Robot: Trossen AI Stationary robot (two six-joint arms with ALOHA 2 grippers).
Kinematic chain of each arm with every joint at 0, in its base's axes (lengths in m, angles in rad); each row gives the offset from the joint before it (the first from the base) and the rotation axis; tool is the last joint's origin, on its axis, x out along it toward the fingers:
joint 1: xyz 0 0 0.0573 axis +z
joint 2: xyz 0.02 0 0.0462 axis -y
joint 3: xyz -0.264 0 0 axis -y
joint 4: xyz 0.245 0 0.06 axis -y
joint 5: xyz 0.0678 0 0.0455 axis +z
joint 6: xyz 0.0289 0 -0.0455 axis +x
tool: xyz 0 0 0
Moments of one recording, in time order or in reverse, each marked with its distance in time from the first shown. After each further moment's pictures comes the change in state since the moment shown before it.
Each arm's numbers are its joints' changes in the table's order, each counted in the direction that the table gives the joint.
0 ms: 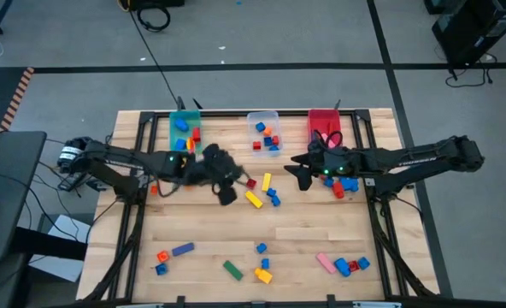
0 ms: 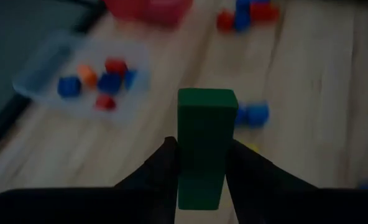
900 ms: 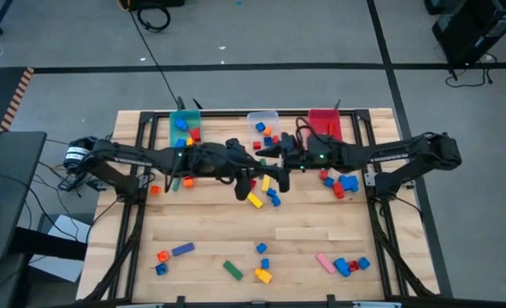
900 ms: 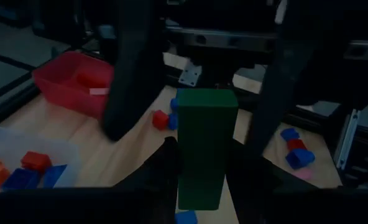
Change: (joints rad) left arm 0.067 -0.064 0.000 0.478 -0.220 -0.003; right arm -0.079 -0.310 0.195 0.457 0.333 -0.400
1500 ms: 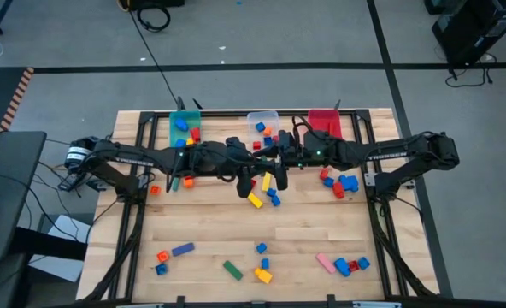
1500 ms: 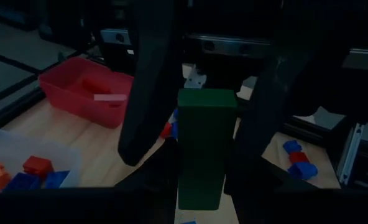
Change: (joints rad) left arm 0.012 -0.002 -0.001 0.042 0.017 -0.019; right arm -0.012 -0.020 0.050 -0.057 0.021 0.004
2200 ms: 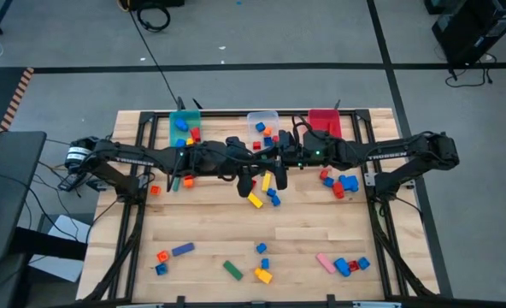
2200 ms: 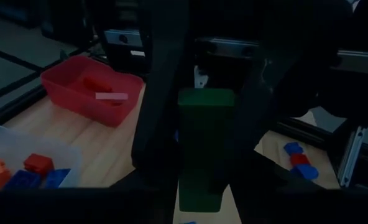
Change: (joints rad) left arm 0.006 0.000 0.000 0.001 0.007 -0.011; right arm -0.001 -0.002 0.000 -0.013 0.002 0.018
